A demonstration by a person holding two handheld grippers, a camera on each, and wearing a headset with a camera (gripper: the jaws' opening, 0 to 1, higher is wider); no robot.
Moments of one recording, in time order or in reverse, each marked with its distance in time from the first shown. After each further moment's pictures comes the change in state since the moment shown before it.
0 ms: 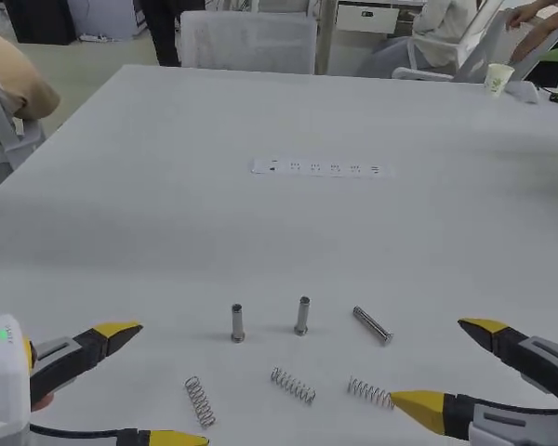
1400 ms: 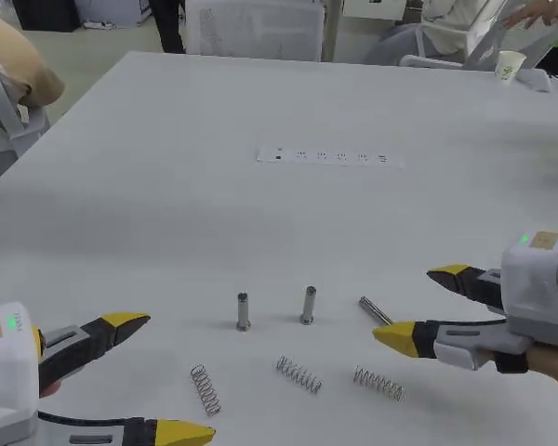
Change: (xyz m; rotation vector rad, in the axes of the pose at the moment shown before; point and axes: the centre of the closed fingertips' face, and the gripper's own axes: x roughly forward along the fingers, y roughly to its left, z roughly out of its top) left arm 0.001 -0.002 -0.002 0.004 0.011 -0.006; right arm 0.053 -0.019 0.025 -0.100 0.162 0.045
